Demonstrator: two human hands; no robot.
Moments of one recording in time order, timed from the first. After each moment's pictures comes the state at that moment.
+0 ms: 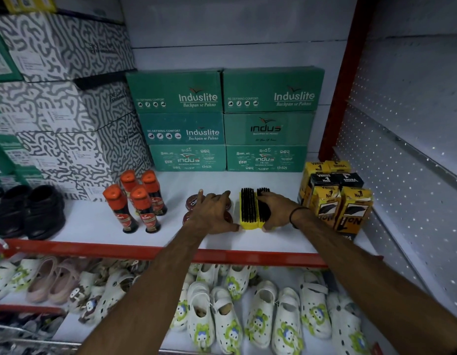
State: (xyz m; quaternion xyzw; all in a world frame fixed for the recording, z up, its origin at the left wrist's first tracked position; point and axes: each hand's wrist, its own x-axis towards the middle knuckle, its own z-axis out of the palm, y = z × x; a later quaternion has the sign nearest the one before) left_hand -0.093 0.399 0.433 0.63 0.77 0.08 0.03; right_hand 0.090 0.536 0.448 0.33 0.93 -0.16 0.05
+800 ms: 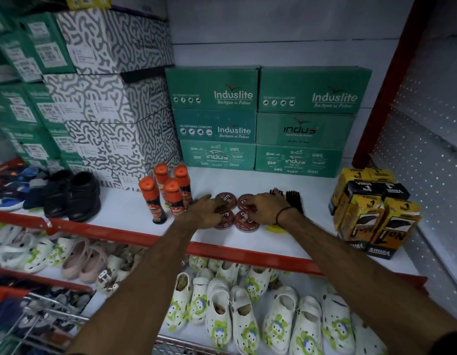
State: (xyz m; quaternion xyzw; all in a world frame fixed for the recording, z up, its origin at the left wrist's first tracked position) left_hand -0.175 0.353 0.429 0.53 0.83 0.09 0.17; right_hand 0.003 0.484 0.453 0.26 0.96 -0.06 0.03
